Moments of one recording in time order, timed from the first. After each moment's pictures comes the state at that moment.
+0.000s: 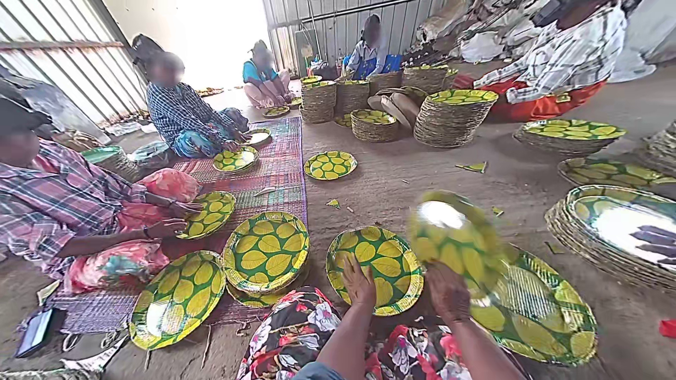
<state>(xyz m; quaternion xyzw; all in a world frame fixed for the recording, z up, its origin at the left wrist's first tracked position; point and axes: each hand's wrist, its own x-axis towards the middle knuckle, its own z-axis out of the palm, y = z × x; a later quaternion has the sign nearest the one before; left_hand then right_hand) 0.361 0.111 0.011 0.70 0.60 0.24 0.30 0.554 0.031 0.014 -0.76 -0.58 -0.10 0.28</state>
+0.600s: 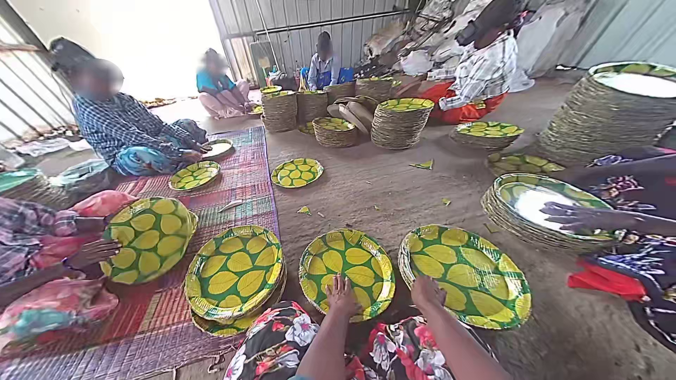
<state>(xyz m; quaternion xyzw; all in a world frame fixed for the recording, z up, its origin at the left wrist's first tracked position) 0.364 0.122 -0.008 0.82 0.48 -0.13 0.29 0.564 0.031 0.028 -0.92 -0.33 0.21 -0.01</state>
